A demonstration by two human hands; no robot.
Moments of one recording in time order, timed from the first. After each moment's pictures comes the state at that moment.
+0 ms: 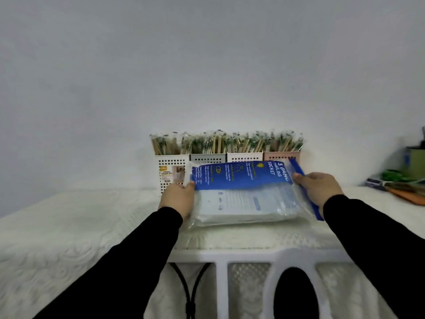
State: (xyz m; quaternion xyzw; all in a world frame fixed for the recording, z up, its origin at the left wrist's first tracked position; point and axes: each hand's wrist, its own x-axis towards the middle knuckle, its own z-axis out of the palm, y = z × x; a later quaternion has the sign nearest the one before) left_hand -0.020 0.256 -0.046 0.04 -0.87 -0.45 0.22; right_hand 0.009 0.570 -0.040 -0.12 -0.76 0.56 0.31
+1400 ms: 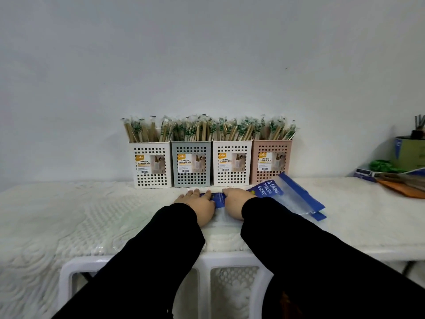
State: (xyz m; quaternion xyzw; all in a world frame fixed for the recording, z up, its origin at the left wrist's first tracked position) left_hand -0.078 0.324 -0.086 -0.14 -0.99 0.01 0.01; right_hand -0.058 0.453 -0.073 0.02 -1.00 0.05 0.01
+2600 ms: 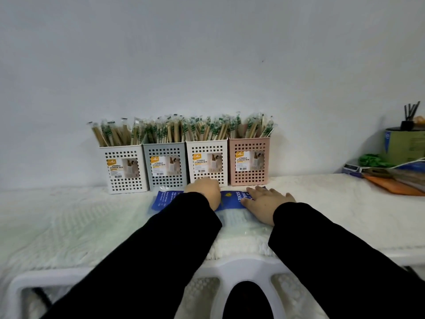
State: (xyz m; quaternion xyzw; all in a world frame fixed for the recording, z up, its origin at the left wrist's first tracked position) left_hand -0.088 0.430 -0.054 -0.14 -0.99 0.01 0.07; right_hand -0.031 0.581 -0.079 -0.08 -0.99 0.07 0.00
